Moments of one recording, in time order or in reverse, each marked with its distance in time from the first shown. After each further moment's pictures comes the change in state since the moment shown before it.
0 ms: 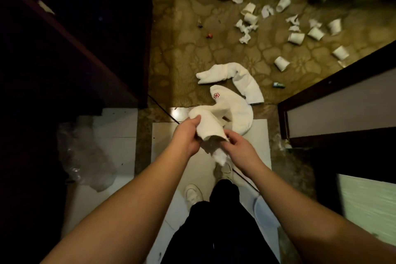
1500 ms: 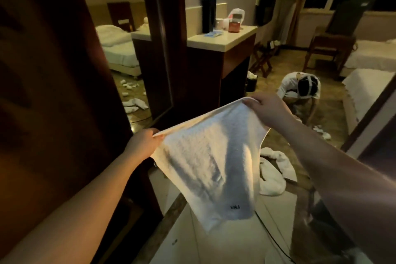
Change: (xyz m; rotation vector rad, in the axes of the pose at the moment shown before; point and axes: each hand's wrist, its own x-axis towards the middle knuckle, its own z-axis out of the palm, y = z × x) left_hand -0.634 -0.344 -0.361 0.839 0.822 0.966; right_hand -0.639 -0.061 -0.053 -0.736 0.147 -1.268
